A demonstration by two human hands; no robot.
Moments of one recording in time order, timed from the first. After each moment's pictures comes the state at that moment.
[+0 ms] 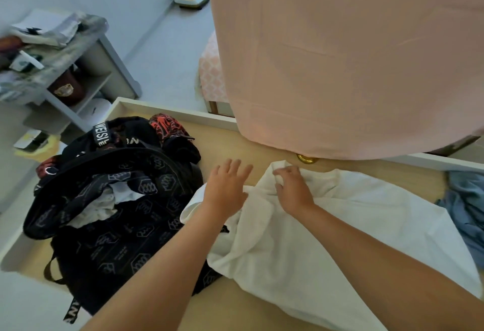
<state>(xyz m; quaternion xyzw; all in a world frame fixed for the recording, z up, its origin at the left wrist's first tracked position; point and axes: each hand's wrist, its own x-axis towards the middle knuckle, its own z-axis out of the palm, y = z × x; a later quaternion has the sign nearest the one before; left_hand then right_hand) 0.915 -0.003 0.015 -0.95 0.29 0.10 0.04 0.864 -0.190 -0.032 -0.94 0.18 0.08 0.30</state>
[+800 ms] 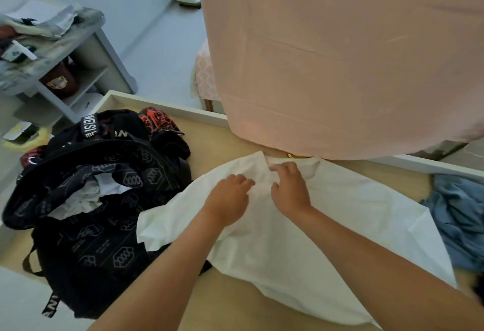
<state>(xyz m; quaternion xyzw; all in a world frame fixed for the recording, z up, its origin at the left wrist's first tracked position) 0.883 -0.024 0.001 -0.93 0.31 0.16 -0.08 0.844 -0.204 -0.021 -0.95 0.13 0.00 0.29</state>
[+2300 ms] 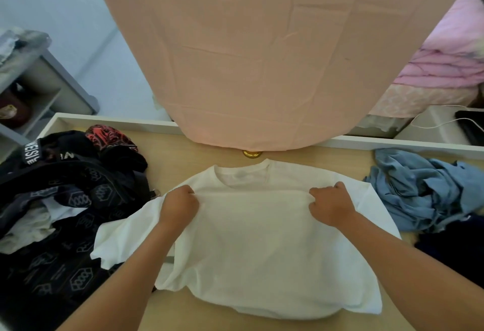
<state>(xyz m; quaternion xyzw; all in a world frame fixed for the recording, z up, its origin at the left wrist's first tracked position) 0.869 -0.042 0.006 -0.96 0.00 0.18 -0.24 0.728 -0.385 -0.026 -0.97 0.14 0.18 0.00</state>
